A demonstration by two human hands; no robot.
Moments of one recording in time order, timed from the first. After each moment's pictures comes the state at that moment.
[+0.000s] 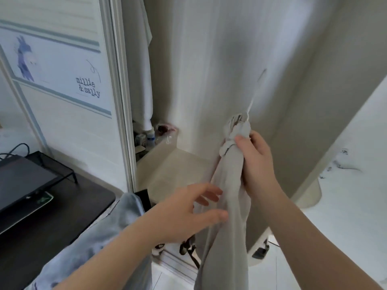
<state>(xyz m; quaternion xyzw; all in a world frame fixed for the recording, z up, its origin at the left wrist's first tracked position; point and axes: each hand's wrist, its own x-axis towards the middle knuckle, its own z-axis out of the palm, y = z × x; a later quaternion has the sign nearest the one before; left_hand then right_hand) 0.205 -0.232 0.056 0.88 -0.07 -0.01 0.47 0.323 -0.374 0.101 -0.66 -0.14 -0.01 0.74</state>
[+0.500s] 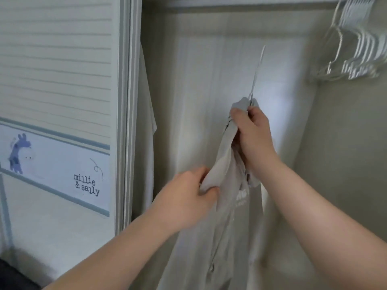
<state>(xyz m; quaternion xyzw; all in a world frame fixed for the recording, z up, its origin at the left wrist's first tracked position) 0.339 -0.114 0.214 0.89 -0.08 0.25 0.37 0.443 -0.239 0.302 -0.59 -0.31 -0.17 0.72</state>
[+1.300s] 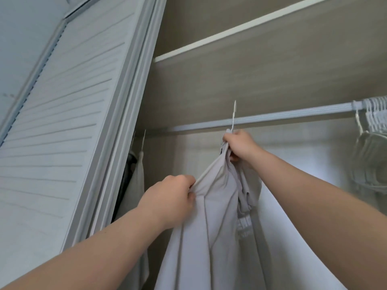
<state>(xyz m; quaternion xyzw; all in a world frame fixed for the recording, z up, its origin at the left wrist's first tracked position) 0.529 -0.017 0.442 0.90 0.03 0.44 0.04 0.672 -0.152 0.574 -0.68 -0.35 -0.27 0.58</state>
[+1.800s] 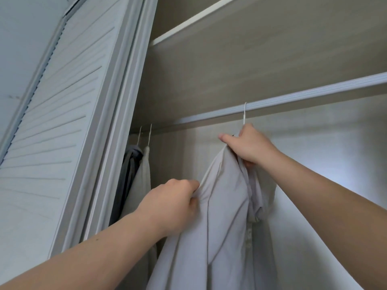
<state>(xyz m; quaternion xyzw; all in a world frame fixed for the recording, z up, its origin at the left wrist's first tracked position) 0.560 0.008 0.430 0.90 0.04 0.42 -0.03 0.702 -0.139 0.557 -0.79 -0.27 -0.40 0.37</state>
